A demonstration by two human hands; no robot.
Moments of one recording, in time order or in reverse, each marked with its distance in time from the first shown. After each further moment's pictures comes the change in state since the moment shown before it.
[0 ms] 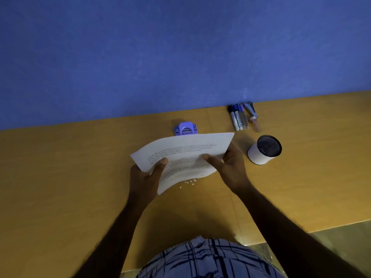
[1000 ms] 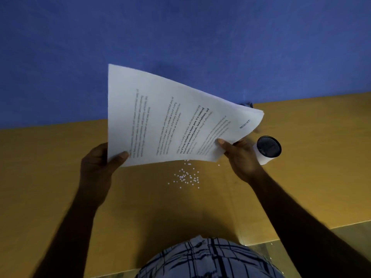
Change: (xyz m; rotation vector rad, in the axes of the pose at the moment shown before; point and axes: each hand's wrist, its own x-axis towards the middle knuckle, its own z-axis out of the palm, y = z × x) left_hand 0.023 0.033 -0.082 0.013 -0.017 0.060; right_hand 0.032 0.009 -0.030 0.523 -0.140 0.079
